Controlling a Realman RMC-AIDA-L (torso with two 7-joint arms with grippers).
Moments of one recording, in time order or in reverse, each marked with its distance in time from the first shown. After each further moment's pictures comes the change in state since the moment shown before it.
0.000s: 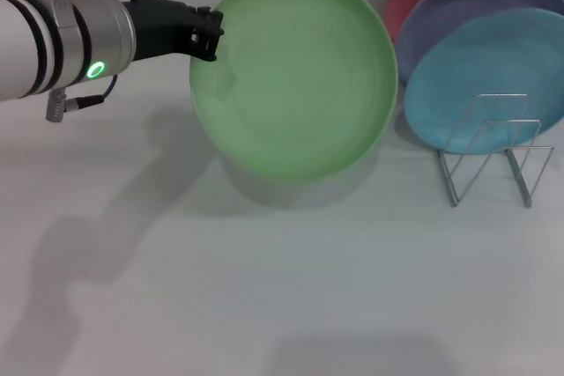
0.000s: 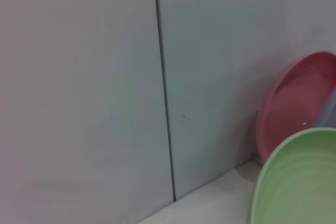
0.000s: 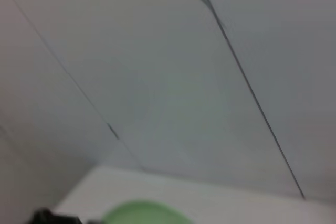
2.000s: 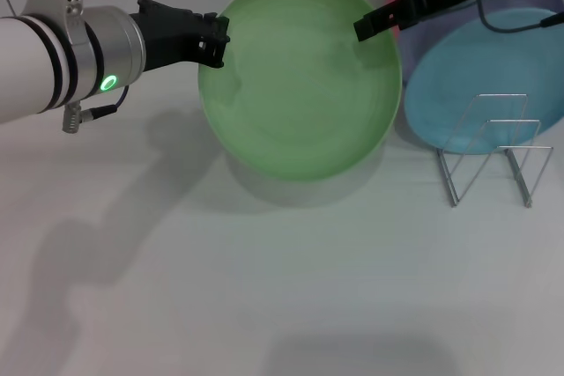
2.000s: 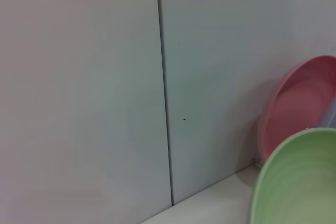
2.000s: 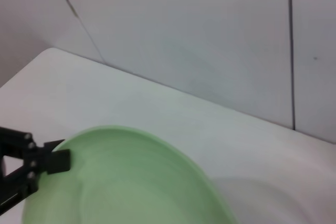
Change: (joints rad) left arm 0.013 -0.004 0.033 0.083 -0.039 0.120 0.029; right arm 0.229 -0.001 -0.249 0.280 -0.268 0.158 0.001
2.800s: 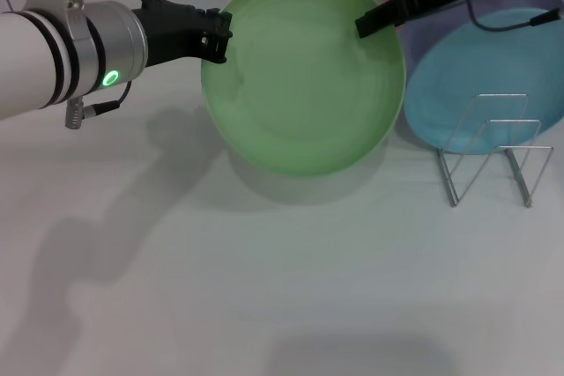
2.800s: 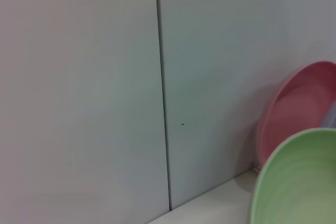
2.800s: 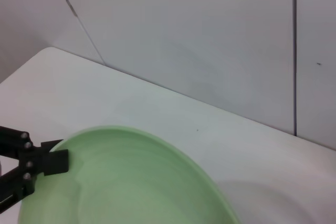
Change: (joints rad) left arm -0.010 0.002 -0.004 0.007 -0.013 0.004 0.000; right arm 0.022 0.002 -0.002 0.043 -0.008 0.036 -0.027
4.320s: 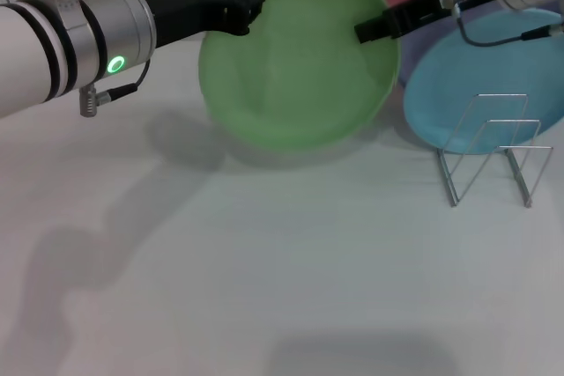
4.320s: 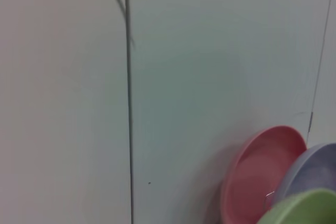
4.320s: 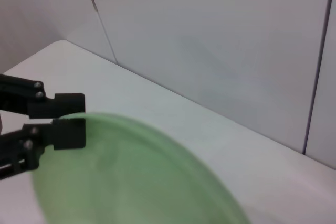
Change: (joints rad) left arm 0.042 0.000 0.001 -0.015 -0.248 0.104 0.179; right arm -0.077 0.074 -0.026 -0.130 -0.012 0.029 -0.108
